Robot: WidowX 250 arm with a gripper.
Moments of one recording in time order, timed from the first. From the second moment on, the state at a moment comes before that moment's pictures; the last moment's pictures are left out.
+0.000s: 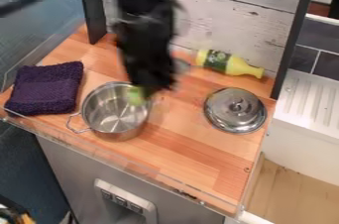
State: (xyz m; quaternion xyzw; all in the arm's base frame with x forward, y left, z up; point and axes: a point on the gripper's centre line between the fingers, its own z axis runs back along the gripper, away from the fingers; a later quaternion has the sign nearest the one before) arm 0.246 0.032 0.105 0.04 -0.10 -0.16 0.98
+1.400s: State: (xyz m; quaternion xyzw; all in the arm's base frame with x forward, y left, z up) arm 0.251 0.221 0.021 0.11 -0.03 -0.09 0.99
